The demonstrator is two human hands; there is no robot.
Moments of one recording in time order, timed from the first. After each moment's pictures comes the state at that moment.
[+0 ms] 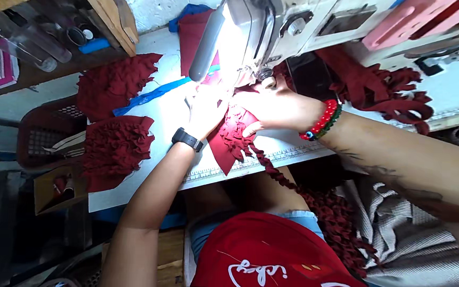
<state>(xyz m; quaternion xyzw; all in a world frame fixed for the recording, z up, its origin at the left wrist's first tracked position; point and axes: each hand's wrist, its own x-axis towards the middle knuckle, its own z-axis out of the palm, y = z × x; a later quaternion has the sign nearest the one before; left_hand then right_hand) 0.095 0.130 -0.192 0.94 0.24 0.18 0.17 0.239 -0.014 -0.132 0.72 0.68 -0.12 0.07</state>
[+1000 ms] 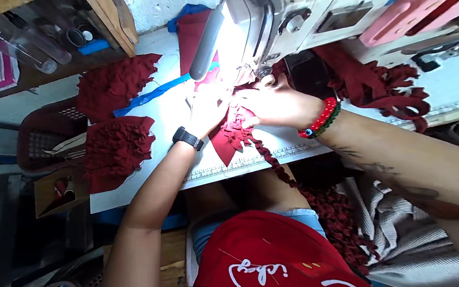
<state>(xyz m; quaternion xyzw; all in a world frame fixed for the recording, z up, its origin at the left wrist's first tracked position) 0.095 0.130 -0.191 0.94 0.22 0.19 0.17 0.244 -0.015 -0.138 0.70 0.70 -0.12 0.05</state>
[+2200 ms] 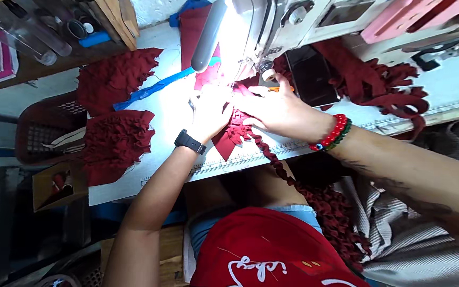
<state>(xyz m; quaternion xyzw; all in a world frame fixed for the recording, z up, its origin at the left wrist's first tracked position) 0.081 0.110 -0.199 0.94 0.15 0.25 0.15 0.234 -0.047 -0.159 0.68 0.73 0.00 -0.07</state>
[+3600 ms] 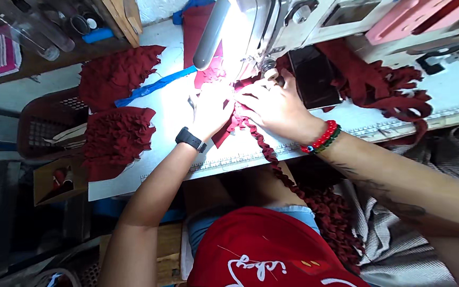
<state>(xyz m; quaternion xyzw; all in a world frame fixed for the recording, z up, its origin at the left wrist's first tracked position) 0.084 0.109 -0.195 0.95 0.20 0.21 0.15 0.231 -0.039 -0.170 0.71 0.70 0.07 -0.12</state>
